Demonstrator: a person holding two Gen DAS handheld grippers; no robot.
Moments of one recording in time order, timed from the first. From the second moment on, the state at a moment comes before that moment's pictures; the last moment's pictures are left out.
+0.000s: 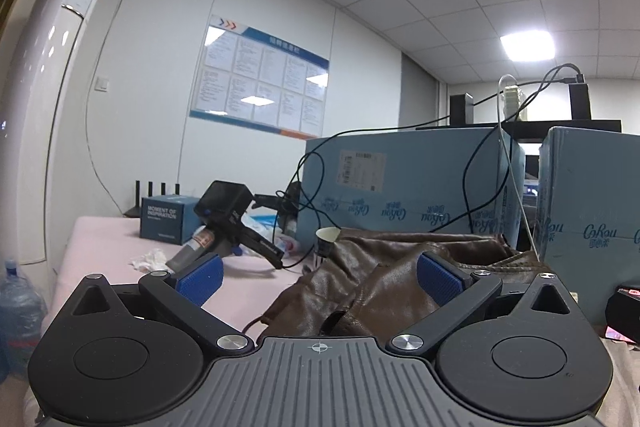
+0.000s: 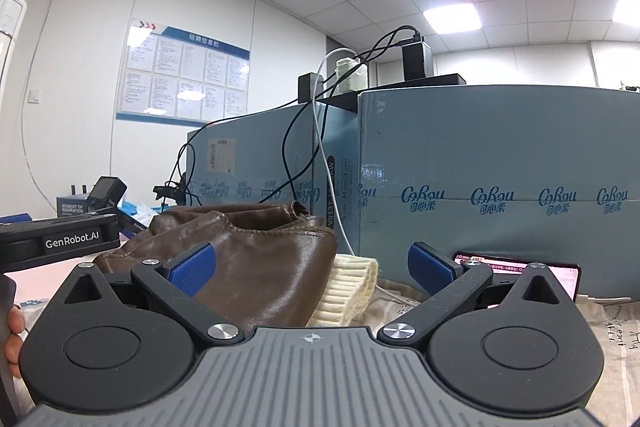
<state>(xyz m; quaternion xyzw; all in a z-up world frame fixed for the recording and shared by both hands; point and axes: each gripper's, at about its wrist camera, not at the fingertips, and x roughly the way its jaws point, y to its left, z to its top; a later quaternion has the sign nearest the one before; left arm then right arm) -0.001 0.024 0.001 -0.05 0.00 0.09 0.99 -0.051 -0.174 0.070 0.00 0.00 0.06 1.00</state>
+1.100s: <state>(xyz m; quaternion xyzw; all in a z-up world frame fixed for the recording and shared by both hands) 0.000 0.023 0.001 -0.04 0.00 0.09 1.00 -0.045 -0.173 0.069 0.00 0.02 0.07 1.00</state>
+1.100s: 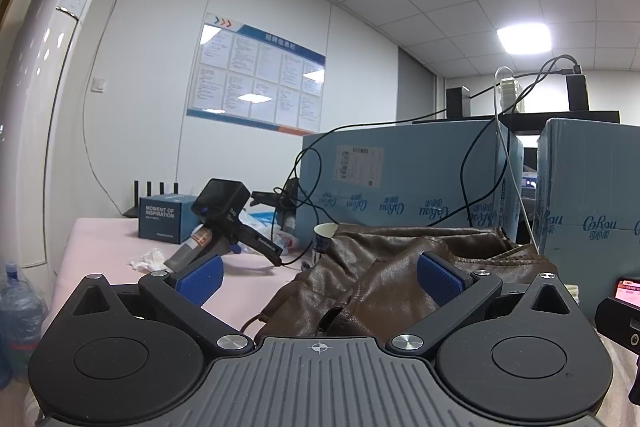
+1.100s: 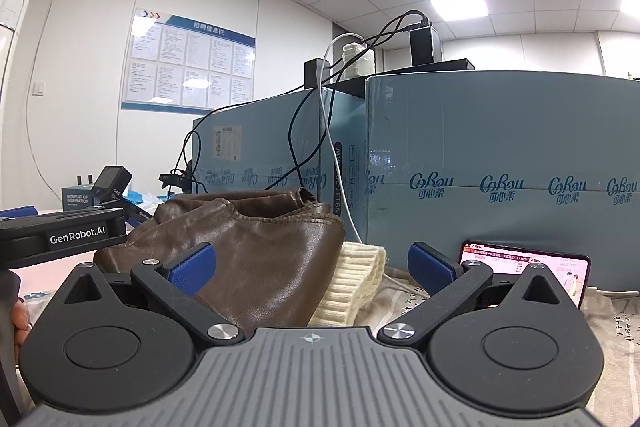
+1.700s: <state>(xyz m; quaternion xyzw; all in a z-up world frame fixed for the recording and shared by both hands) 0.001 0.023 0.001 -0.04 0.00 0.09 1.00 -0.046 -0.173 0.069 0.00 0.02 0.07 1.00</state>
